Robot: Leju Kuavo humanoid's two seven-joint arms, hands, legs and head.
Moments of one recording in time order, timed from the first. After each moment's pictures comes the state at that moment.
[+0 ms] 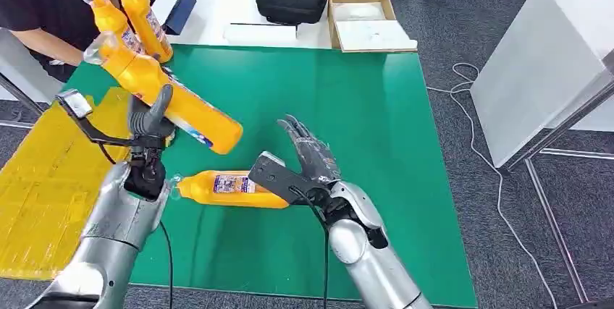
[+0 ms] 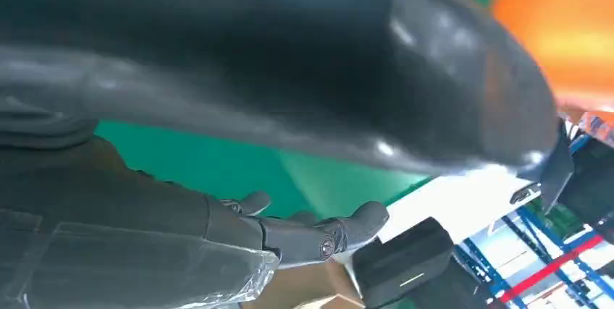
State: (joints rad) left arm -0.59 0.02 0.04 -1.02 0.45 -0.11 -0.47; right arm -0.36 0.24 0.55 -1.23 0.83 0.15 0.10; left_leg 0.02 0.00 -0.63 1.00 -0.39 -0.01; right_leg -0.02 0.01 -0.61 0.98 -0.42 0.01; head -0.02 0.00
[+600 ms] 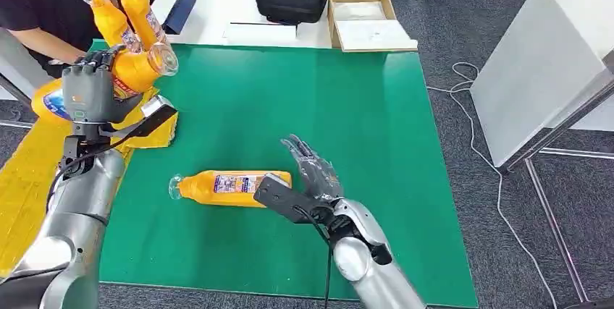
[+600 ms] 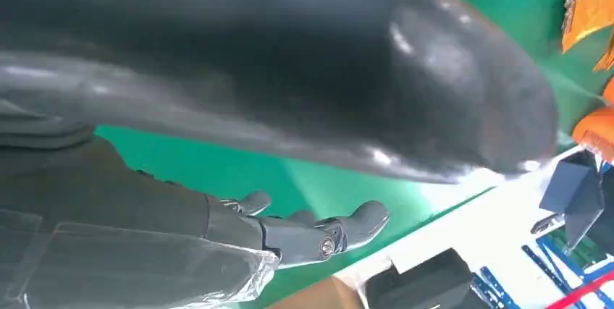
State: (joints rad) left arm -0.69 0.10 0.30 -0.83 -1.34 0.69 -0.45; right arm -0.29 0.19 0.60 -1.25 0.81 0.14 0.10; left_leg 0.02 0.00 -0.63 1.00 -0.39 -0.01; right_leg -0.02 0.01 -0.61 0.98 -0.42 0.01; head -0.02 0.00
